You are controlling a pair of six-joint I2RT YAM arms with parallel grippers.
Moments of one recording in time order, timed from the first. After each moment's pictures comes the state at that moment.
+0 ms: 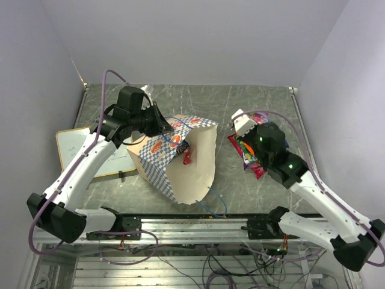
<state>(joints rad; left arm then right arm) -0.45 1.27 1.35 -0.71 0.30 -0.74 0.76 0.89 0.94 -0.33 0.50 -0.65</state>
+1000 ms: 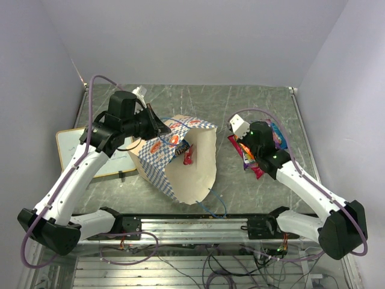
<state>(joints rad) -0.45 1.16 1.31 -0.71 0.29 -0.79 0.47 1.12 0.77 -0.18 0.37 -0.71</state>
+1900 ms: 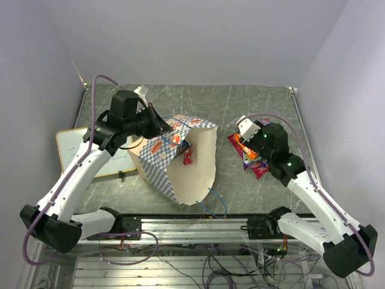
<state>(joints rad) -0.45 1.18 1.29 -0.67 0.29 -0.82 0.44 0.93 0.75 -0.27 0.25 -0.73</state>
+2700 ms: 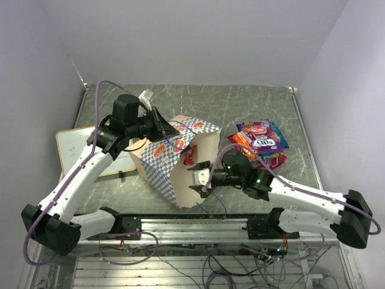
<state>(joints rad) -0.46 1.16 1.19 -0.51 0.45 -0.87 1.00 1.02 0.66 0.02 -0.47 -0.69</state>
